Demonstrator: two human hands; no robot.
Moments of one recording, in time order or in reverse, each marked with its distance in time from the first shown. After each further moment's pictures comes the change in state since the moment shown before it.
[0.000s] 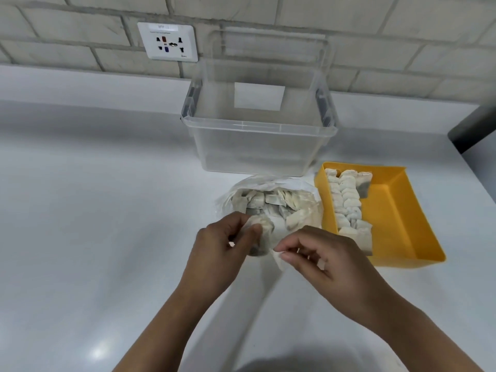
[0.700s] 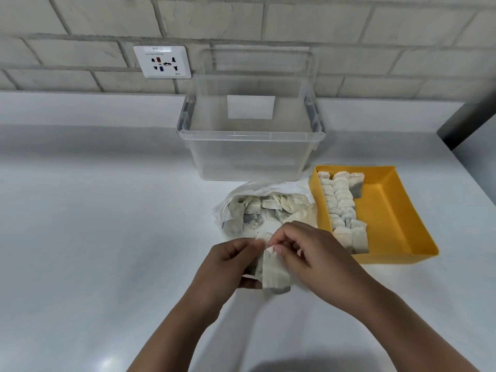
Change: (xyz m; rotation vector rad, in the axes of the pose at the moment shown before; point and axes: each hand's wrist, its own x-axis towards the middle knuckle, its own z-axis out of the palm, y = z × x) left_hand -0.013 0.006 0.008 -0.403 -0.256 -0.303; right_hand 0.011 -0.001 0.007 -0.072 -0.005 0.069
